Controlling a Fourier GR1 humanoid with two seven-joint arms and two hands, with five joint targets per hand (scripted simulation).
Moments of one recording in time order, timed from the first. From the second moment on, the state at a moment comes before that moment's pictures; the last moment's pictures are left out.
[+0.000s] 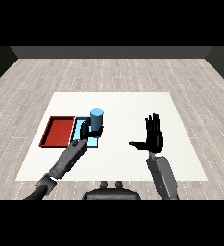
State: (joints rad) left arm -0.58 0.19 -0.46 -0.91 0.54 0.48 -0.49; right arm -0.12 -0.09 0.16 -1.69 -0.40 -0.24 -0.28
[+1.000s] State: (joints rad) left arm -0.77 0.20 -0.51 -0.22 0.33 0.53 -0.04; right arm -0.10 -0.09 0.05 -1.55 -0.48 -0.14 -0.34
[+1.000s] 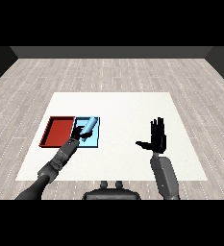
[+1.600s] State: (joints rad) left arm -0.85 0.17 -0.41 -0.04 0.36 0.48 -0.03; right arm -0.13 -0.09 0.03 -1.50 -0.47 -0.13 -0.36
